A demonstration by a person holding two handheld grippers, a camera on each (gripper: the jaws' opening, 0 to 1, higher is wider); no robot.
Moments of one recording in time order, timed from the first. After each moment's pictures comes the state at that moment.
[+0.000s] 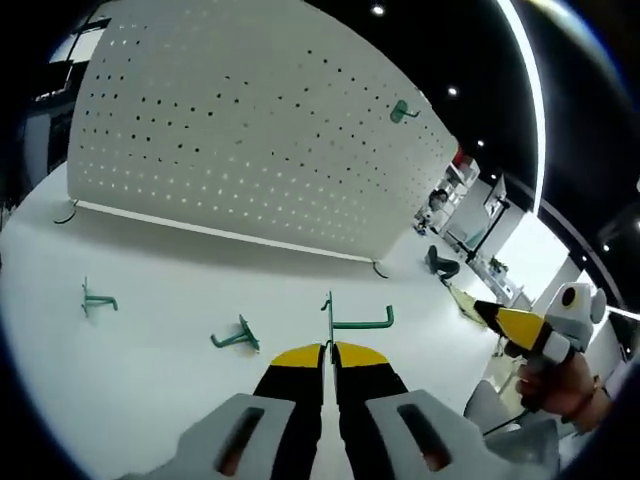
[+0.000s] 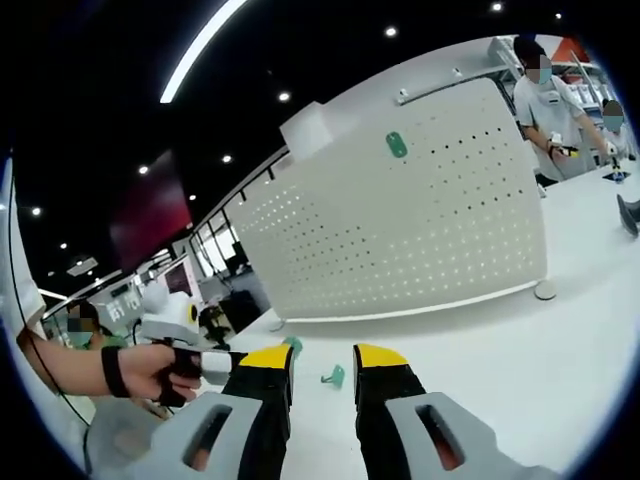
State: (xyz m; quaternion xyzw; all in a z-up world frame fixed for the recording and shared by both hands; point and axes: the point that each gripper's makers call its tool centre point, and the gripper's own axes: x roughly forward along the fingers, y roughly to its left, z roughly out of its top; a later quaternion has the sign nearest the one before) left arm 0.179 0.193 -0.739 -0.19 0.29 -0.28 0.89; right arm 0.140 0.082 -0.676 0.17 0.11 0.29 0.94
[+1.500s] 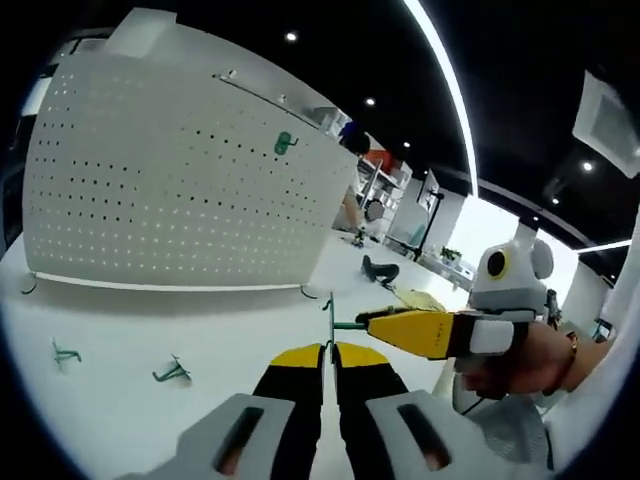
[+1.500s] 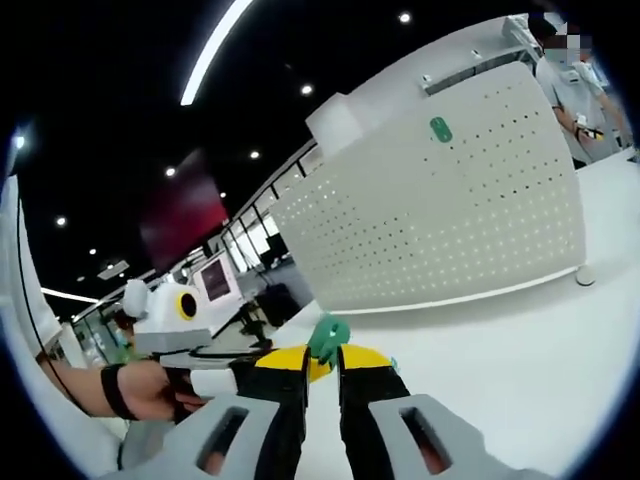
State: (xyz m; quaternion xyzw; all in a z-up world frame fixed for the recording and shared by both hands) left arm 0.125 0.142 -0.684 -0.14 0.18 -0.40 0.89; right arm 0.119 0.128 -0.664 0.20 0.13 0.36 0.90
